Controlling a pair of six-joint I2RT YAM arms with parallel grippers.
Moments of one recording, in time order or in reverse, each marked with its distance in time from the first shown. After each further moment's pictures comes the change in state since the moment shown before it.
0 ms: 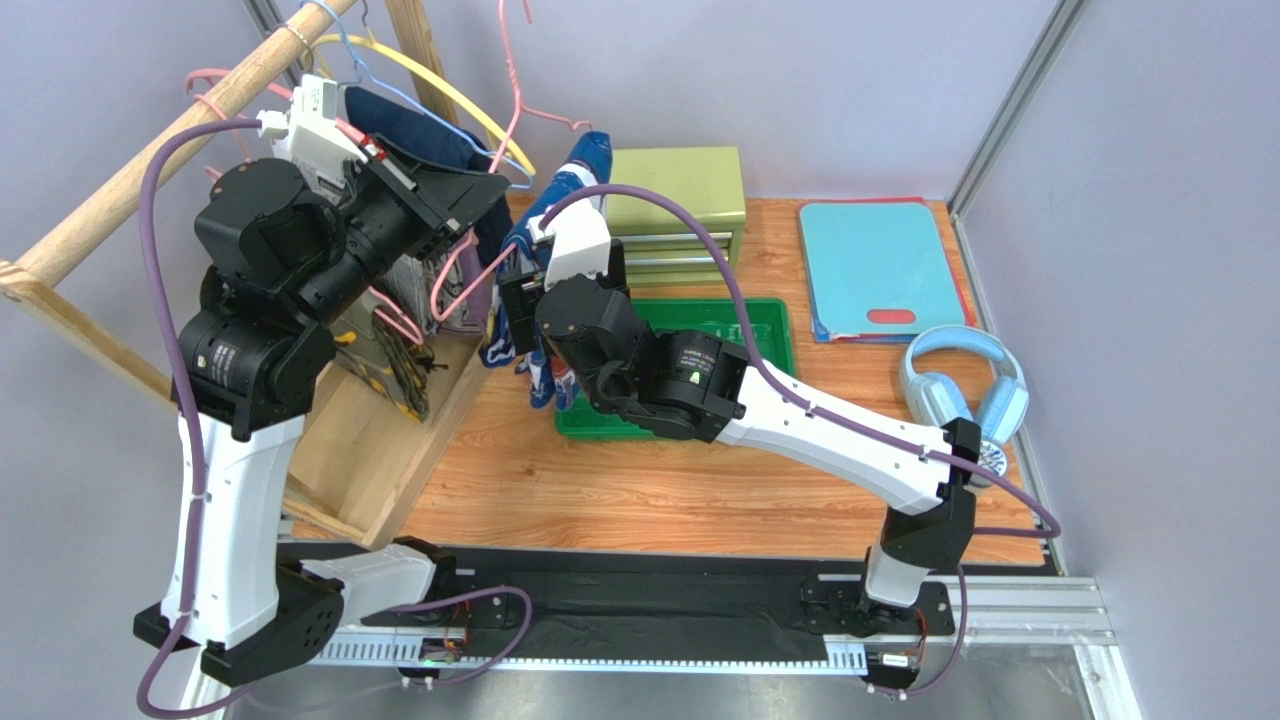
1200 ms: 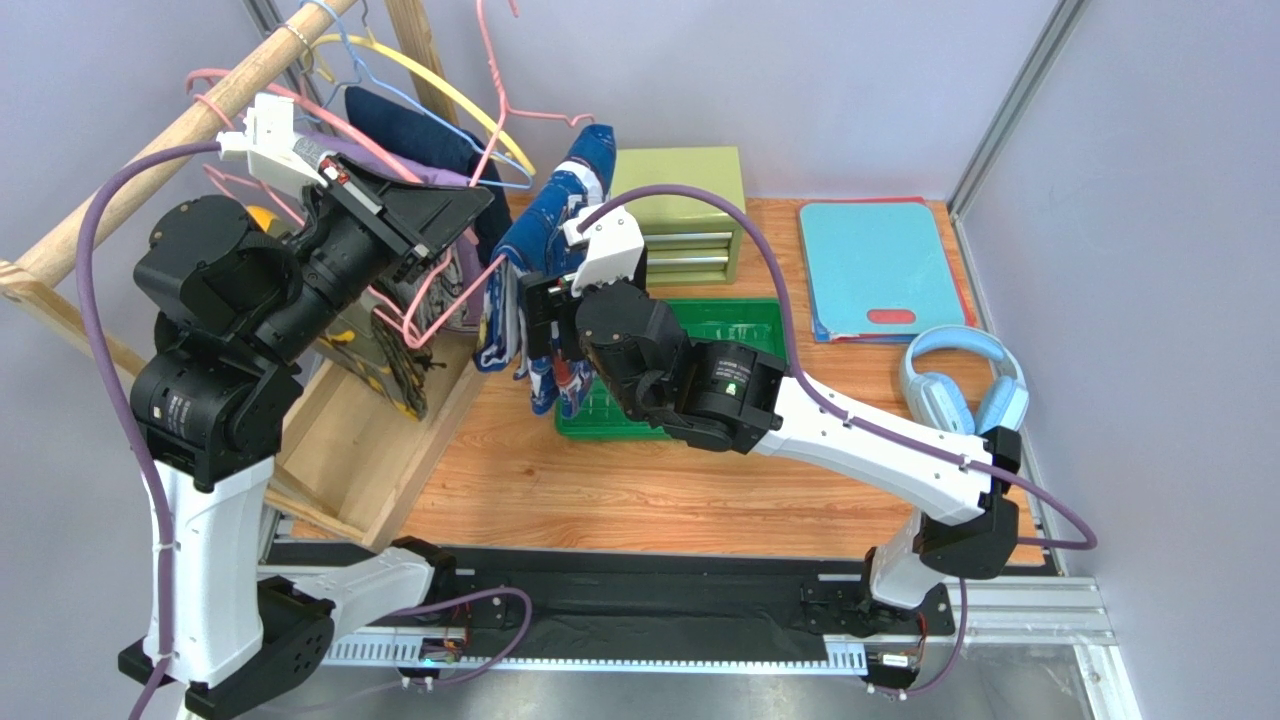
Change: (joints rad) left arm -0.005 -0.080 0.000 0.001 0.040 -0.042; right arm -0.002 -0.123 -0.151 0.104 -0.047 0.023
